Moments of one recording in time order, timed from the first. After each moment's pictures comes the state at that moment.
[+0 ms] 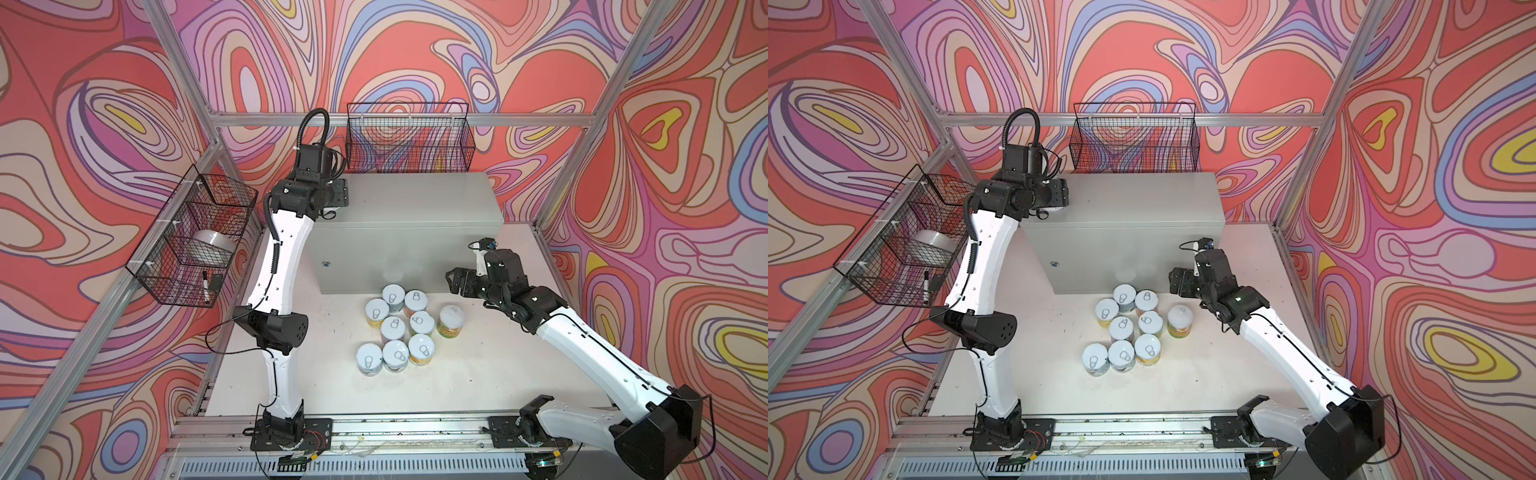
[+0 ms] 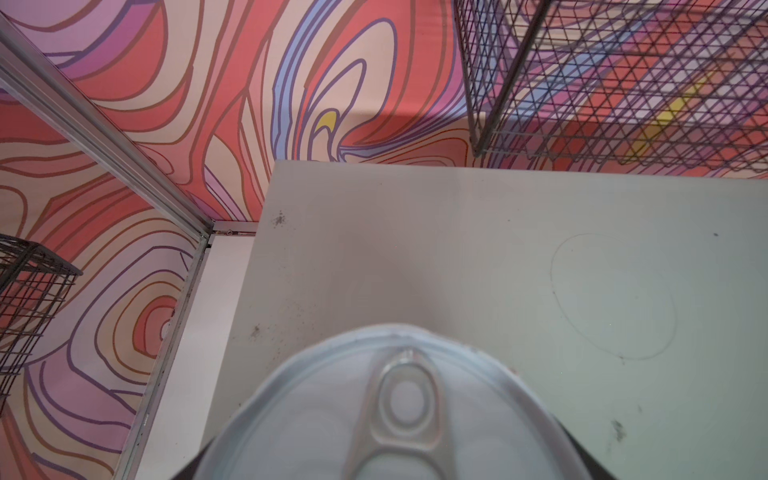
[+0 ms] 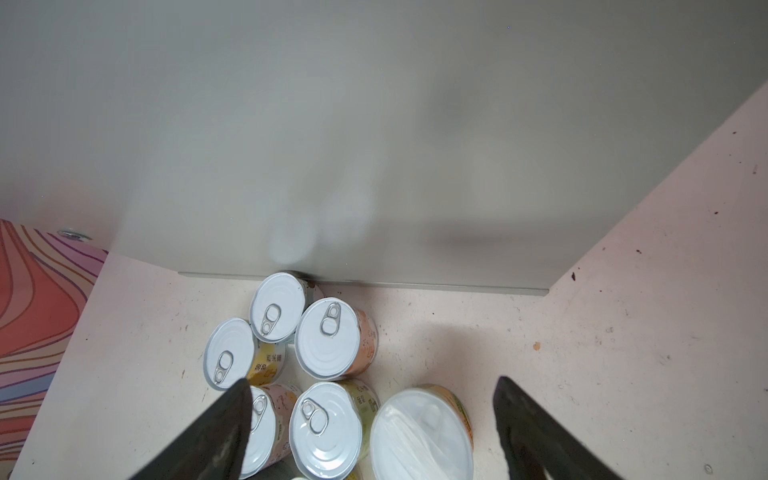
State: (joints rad) left arm -0.25 2.02 2.58 -1.17 -0.23 -0.21; right arm 0.46 1.19 1.05 -0.49 0.05 0.47
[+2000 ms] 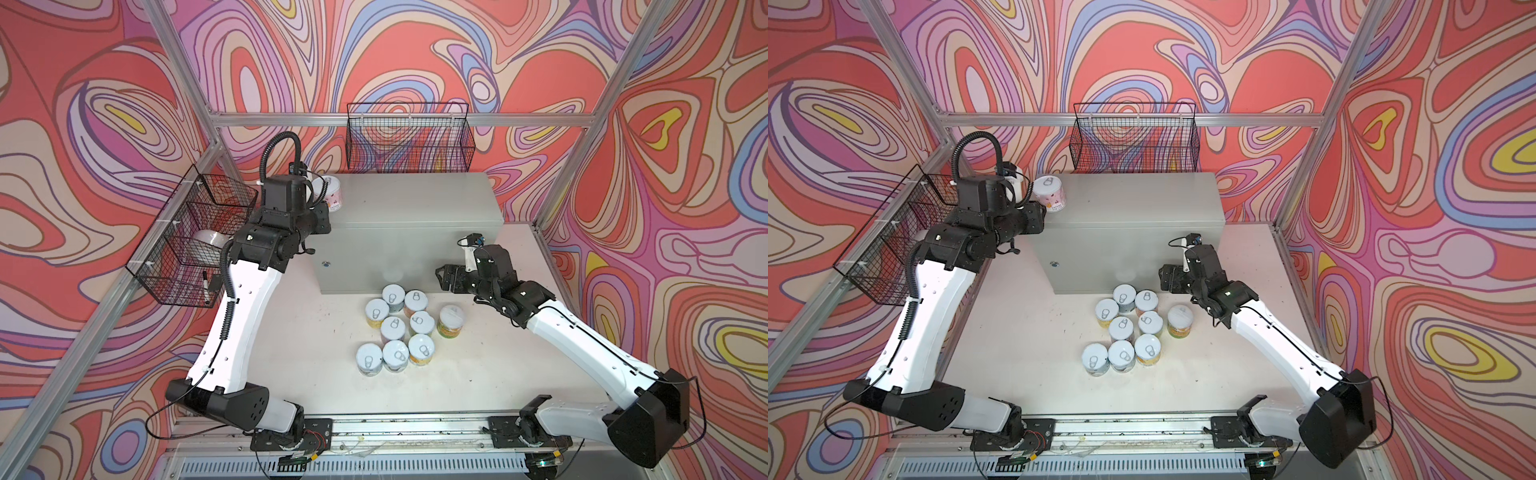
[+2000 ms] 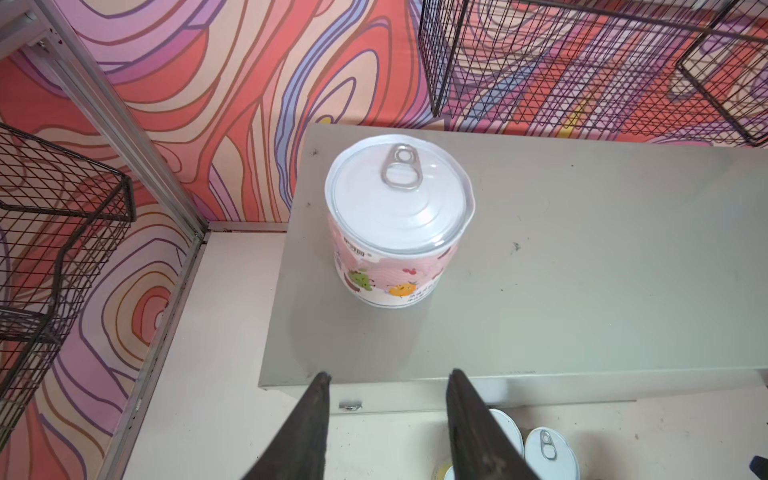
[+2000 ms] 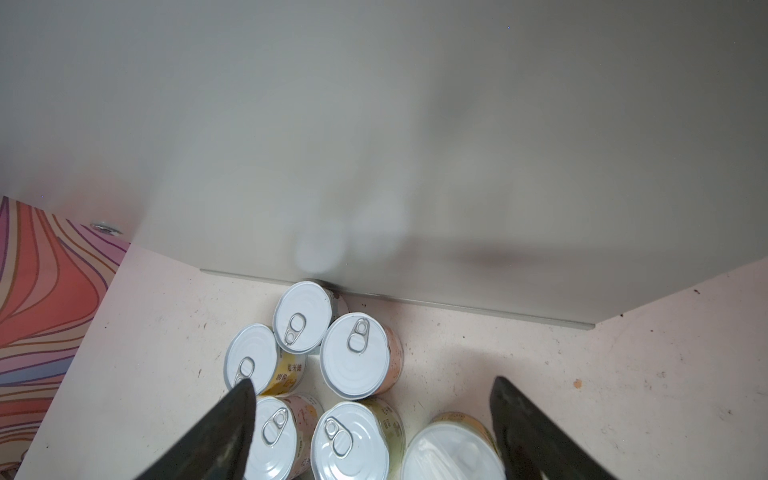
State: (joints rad) left arm -0.26 1.47 1.89 -0.90 -0.16 -0.22; right arm 0.51 1.27 1.10 -0.43 0.04 0.45
